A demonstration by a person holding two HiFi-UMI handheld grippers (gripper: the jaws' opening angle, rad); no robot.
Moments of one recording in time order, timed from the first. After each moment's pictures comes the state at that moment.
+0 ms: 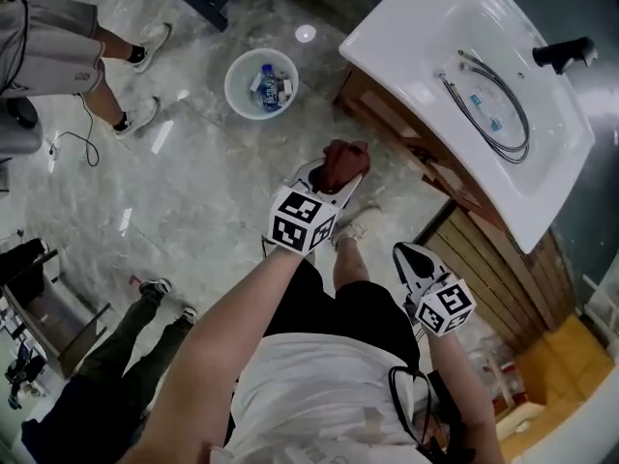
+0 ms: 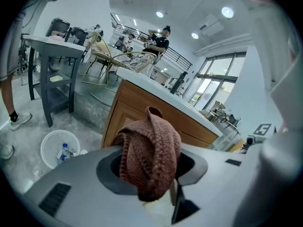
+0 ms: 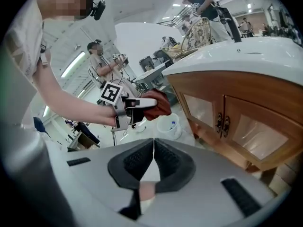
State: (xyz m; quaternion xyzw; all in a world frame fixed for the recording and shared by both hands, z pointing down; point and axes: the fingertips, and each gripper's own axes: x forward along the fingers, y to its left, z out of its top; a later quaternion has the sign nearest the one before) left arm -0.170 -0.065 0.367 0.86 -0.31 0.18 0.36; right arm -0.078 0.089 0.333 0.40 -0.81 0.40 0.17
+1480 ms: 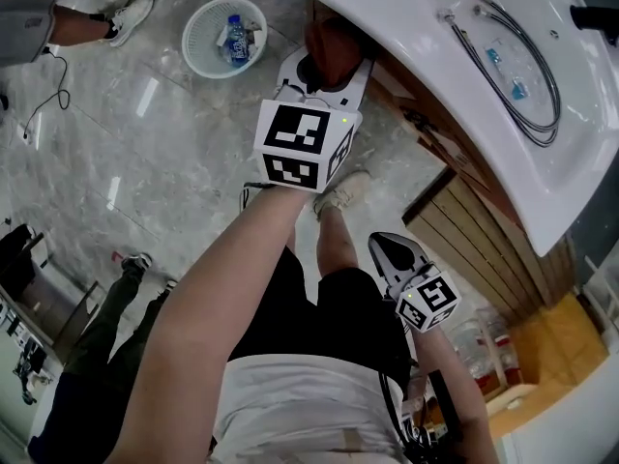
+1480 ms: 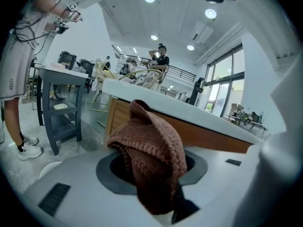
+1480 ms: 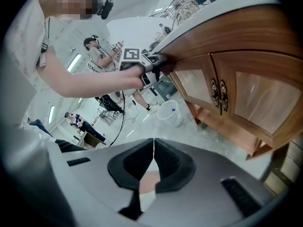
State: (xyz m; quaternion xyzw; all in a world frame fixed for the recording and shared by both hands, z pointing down) left arm -0.114 -0.203 0.368 0.86 -0.43 0.11 0.24; right arm -0.066 0.118 0.416 0.36 -0.79 0.45 0.18
